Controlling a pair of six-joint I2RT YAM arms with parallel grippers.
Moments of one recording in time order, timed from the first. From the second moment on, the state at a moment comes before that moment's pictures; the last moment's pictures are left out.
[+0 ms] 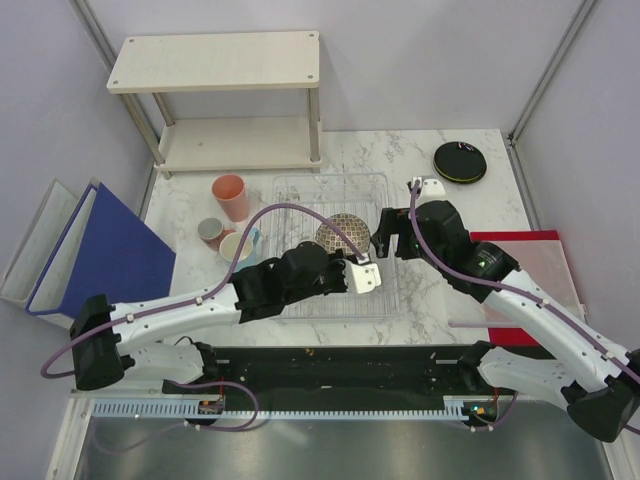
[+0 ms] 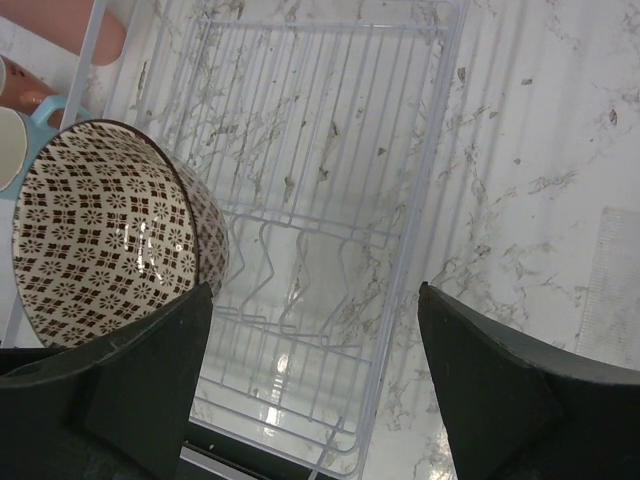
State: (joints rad) left arm -1.15 1.24 0.92 -0.12 -0.14 0.56; right arm 0.70 1.02 1.02 -0.56 0.26 0.48
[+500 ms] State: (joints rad) left arm -1.16 1.22 0.92 -0.10 -0.09 0.55; right arm 0.70 1.00 0.99 -0.52 0.25 0.47
